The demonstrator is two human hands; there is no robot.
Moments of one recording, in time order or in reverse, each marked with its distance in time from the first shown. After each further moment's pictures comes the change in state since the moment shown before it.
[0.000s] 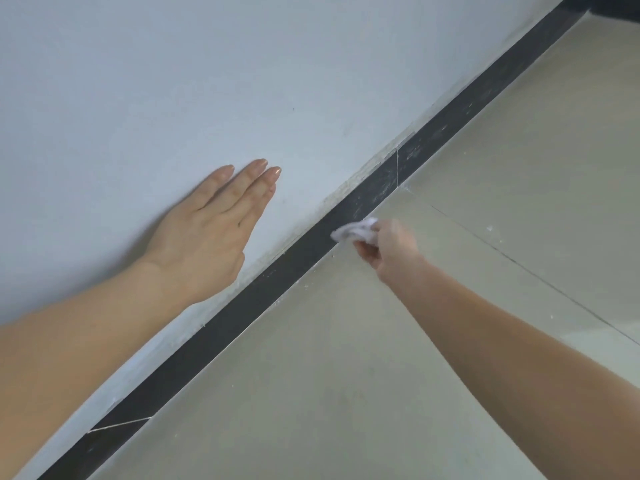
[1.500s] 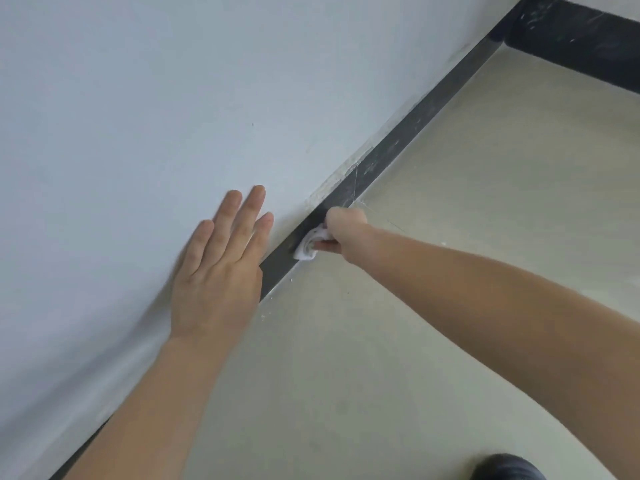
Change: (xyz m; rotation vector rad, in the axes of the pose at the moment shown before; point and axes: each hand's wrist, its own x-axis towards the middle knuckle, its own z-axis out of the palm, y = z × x) left_hand 0.046 0.083 0.036 -0.436 0.245 -0.450; right_hand 0.034 -0.044 0.036 -0.816 0.285 -0.160
